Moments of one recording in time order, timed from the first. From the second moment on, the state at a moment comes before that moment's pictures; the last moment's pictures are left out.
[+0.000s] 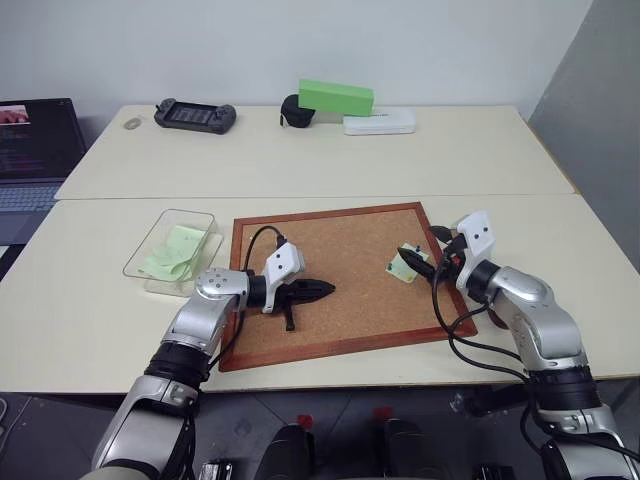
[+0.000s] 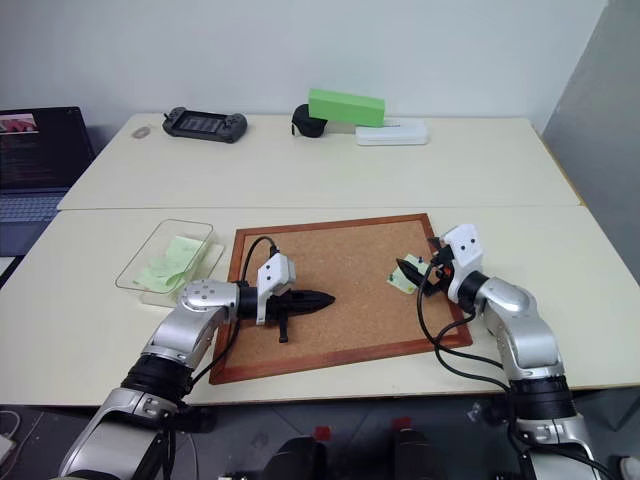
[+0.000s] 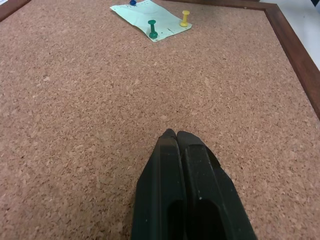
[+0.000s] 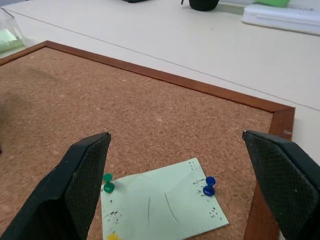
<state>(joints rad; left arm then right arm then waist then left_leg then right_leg) -0.52 0.48 -0.21 0.40 -0.18 0.07 -1.16 -0.41 -0.40 0.02 0.07 0.25 0.37 0.61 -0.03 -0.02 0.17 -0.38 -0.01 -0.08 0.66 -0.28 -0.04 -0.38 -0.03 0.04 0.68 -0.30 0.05</state>
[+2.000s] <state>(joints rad) -0.50 0.48 -0.19 0.32 -0.18 0.19 -1.16 -0.45 -0.39 0.03 0.30 0.13 0.13 0.62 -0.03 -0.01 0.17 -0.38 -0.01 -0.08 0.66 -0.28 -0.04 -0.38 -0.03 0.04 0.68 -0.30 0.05</state>
